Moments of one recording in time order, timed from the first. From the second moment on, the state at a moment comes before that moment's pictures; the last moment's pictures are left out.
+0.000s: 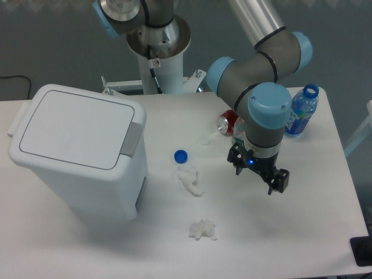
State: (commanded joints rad) arm 2.60 -2.03 -1.52 -1.02 1.57 1.26
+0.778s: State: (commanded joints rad) arm 2.59 -2.01 -1.57 -0.98 1.59 1.16
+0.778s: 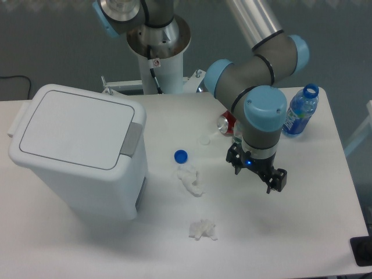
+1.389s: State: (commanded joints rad) arm 2.54 -1.89 -1.52 -0.98 1.39 0.77
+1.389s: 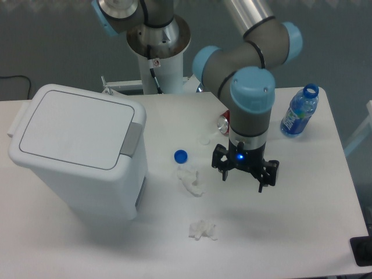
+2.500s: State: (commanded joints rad) arm 2.47 -1.56 -1.67 -1.08 1.04 0.56
